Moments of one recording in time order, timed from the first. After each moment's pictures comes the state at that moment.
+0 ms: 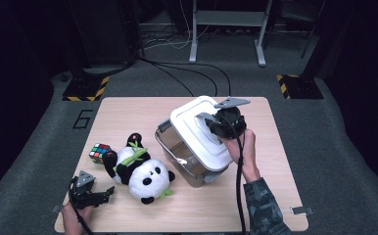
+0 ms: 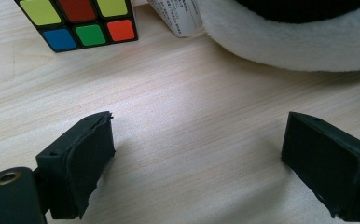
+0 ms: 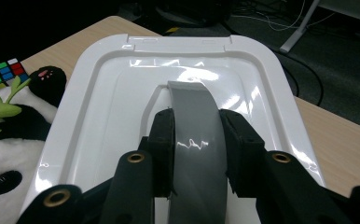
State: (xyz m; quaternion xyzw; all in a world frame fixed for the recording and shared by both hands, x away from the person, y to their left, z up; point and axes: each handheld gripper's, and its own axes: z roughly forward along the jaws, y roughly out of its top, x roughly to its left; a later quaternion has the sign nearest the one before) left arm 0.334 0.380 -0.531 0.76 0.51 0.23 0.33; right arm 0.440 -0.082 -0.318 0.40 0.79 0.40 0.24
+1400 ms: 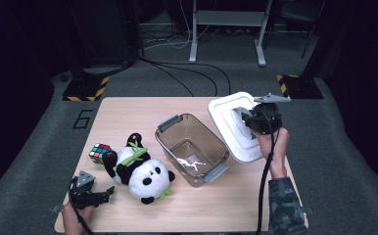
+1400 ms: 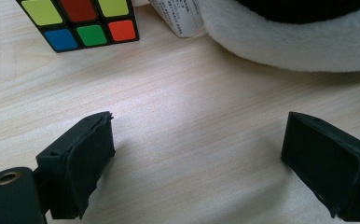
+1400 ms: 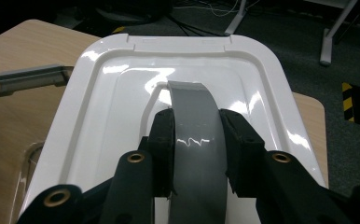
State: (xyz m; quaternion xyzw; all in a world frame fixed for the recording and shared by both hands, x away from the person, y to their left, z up) left arm 0.334 0.380 -0.531 0.76 0.52 0.23 0.33; right arm 0.454 -0.174 -0.323 0.49 0.73 0.38 0.28
